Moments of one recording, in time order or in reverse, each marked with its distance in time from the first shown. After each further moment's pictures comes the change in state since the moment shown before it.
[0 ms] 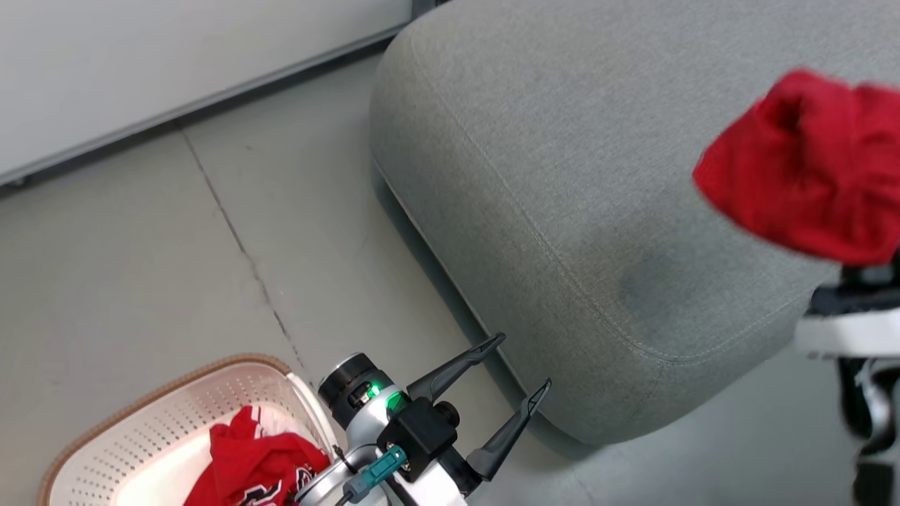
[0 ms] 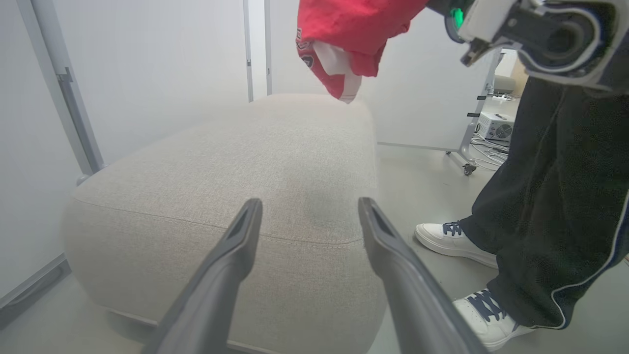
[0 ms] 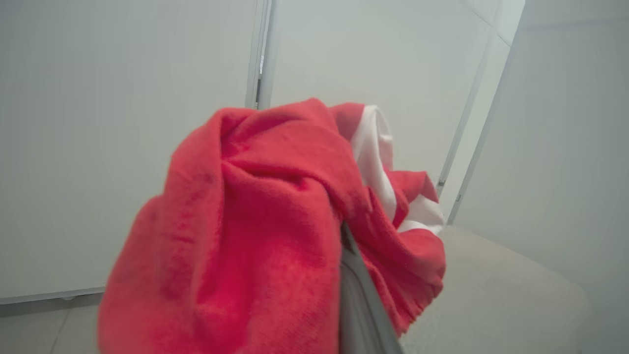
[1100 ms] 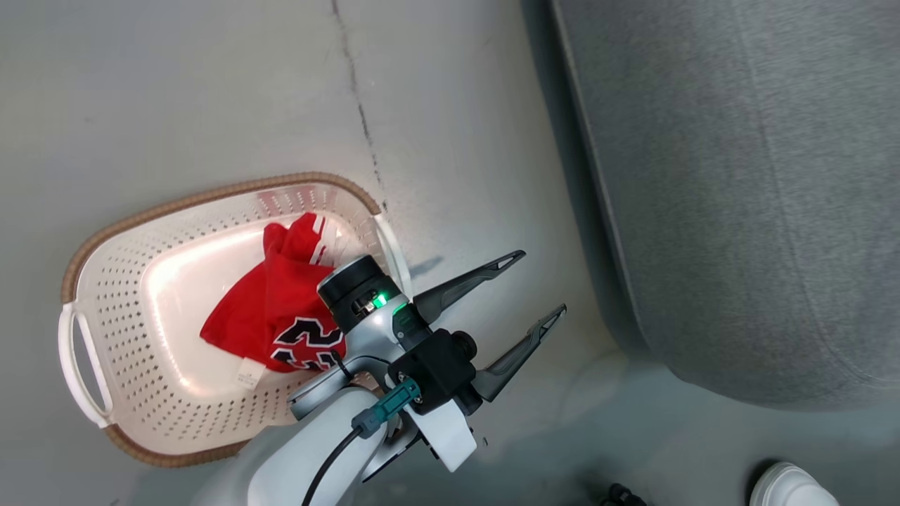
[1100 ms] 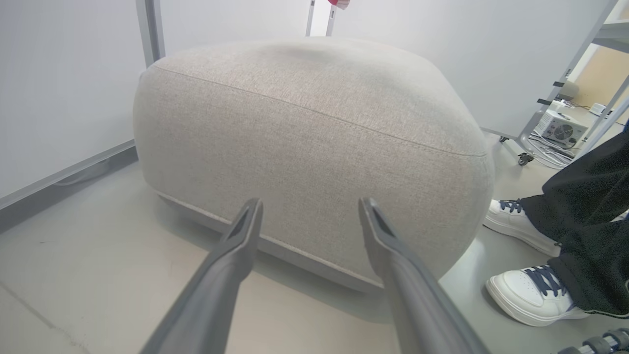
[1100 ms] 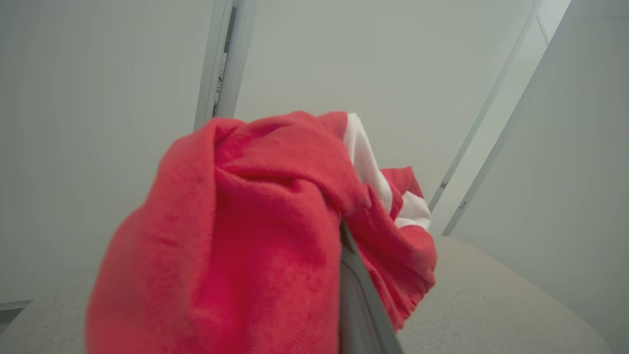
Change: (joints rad) left arm -0.256 0.064 -0.095 -0.001 0.026 0.000 0.000; right arm -0.611 -0.335 -0.229 0.460 0.092 0.000 0.000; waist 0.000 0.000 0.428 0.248
